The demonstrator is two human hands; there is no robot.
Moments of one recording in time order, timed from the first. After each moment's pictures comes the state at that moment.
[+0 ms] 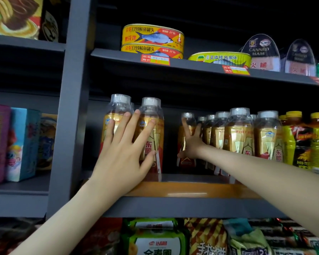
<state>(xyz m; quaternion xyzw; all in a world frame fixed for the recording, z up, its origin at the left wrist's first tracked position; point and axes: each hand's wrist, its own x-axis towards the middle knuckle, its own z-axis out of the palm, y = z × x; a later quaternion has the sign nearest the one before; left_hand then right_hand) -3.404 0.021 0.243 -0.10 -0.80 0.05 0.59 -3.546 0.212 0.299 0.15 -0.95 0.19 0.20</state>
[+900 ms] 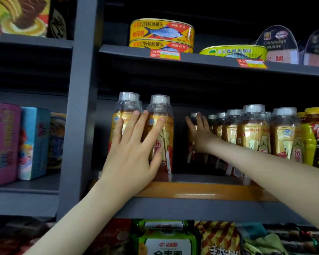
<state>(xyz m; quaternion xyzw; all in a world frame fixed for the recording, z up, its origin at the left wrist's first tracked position) -3.405 0.021 0.240 -0.10 -0.79 0.04 0.61 -3.557 0.206 0.315 0.13 -0.96 0.02 0.24</state>
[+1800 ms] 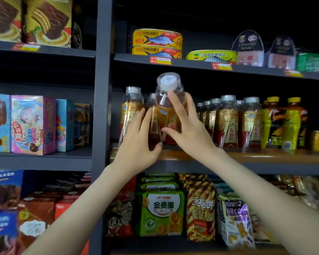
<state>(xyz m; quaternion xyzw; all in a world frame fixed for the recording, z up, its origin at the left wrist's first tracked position) -3.354 0.034 0.220 -0.19 -0.81 -0.21 0.51 -3.364 0.203 0.264 0.43 -0.74 0.21 0.48</state>
